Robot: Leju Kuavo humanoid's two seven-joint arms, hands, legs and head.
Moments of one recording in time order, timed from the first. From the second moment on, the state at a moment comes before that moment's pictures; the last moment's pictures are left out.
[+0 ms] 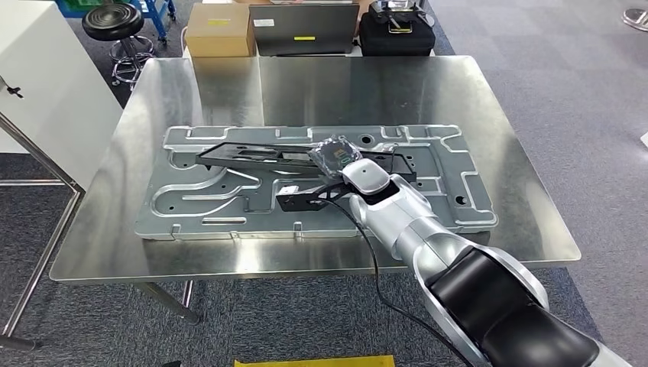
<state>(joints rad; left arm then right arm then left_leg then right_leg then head) -0.19 0.00 -1.34 -0.13 1.40 0.23 -0.24 -1.07 0.14 0.63 -0.33 1.28 -0.13 -0.07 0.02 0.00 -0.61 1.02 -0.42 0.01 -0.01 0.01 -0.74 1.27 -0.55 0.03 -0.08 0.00</state>
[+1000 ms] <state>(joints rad) -0.20 0.00 -1.35 -0.13 1.40 0.25 -0.24 -1.08 0.14 0.61 -0.32 1.30 -0.12 -0.07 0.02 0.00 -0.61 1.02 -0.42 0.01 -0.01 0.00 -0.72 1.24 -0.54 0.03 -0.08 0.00</state>
